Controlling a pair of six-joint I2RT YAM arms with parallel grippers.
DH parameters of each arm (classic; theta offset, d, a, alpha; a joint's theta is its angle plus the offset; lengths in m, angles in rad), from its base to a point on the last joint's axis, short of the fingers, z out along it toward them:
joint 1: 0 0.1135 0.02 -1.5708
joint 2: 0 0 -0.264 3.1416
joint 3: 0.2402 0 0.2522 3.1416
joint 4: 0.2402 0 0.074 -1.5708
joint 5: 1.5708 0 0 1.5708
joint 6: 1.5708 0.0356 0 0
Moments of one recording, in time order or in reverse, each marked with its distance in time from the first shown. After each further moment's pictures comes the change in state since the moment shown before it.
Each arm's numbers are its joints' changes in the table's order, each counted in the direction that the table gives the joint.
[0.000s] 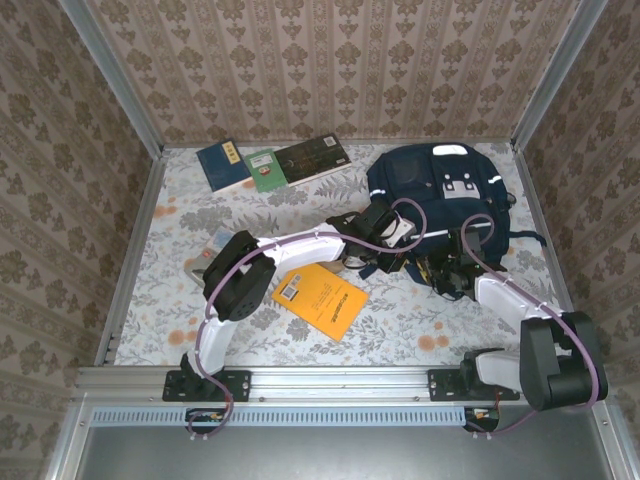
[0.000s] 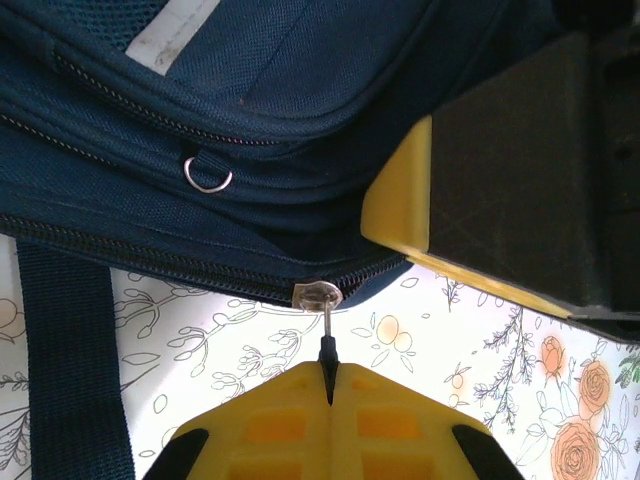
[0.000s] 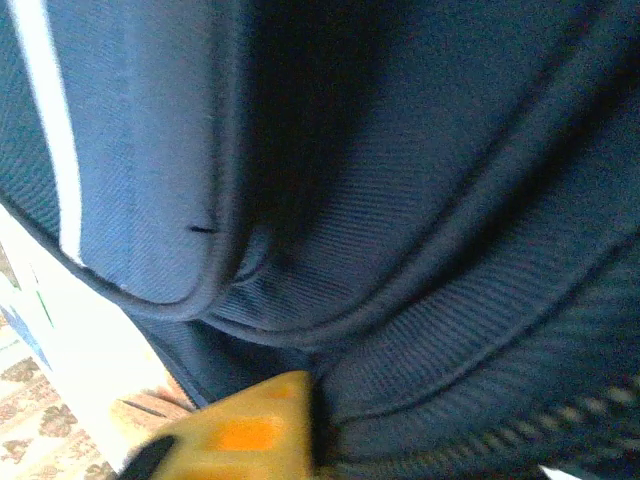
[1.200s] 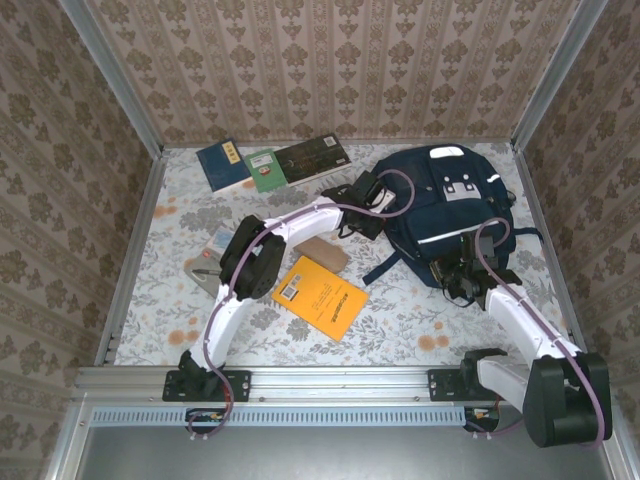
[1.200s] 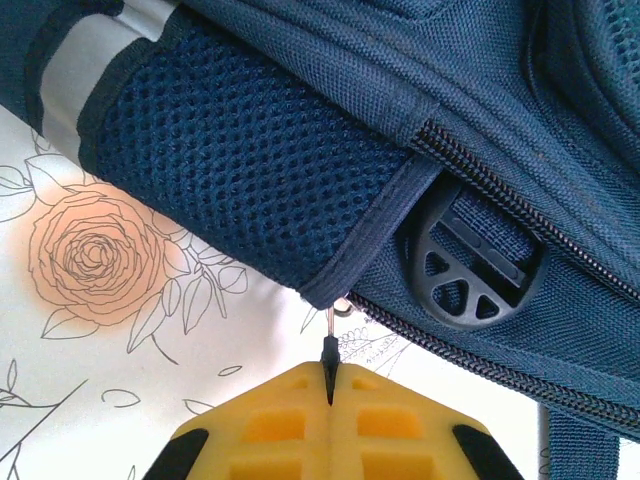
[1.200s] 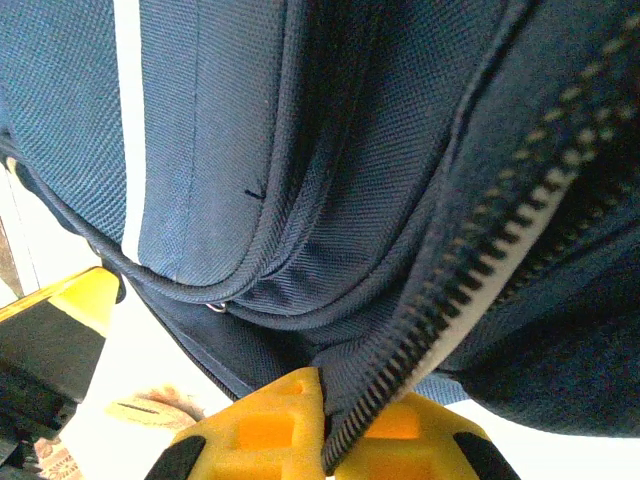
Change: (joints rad) left arm 0.166 0.226 0.316 0.171 -0.233 0.162; right arm -0.052 -0.178 0.000 0.169 0.041 -0.084
